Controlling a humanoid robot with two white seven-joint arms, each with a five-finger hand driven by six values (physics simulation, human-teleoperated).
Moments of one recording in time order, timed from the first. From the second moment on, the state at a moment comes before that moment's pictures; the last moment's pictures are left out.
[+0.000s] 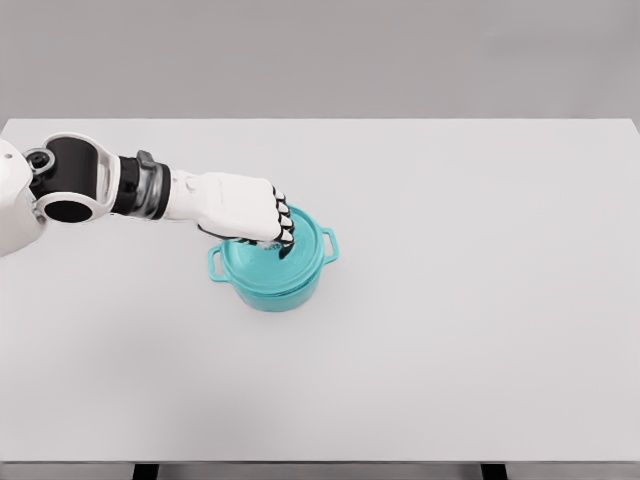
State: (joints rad) left arm -1.13 0.73 -1.26 -1.54 -0.45 -0.61 -0.43; right arm 0.06 0.00 -0.22 0.05 0.06 -0.22 -0.03
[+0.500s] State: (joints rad) left arm -1.16 0.79 -1.25 -1.51 -0.43 -0.61 -0.42; right arm 0.06 0.00 -0.22 0.05 0.06 -0.22 -0.03
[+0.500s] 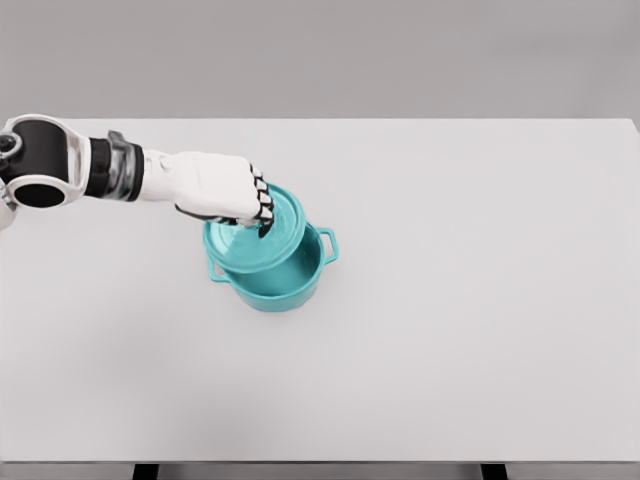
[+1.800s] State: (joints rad) left arm -1.14 0.82 -1.22 -1.13 -0.40 -0.61 -0.42; right arm 0.06 0.00 -0.22 0.05 0.06 -0.22 -0.03
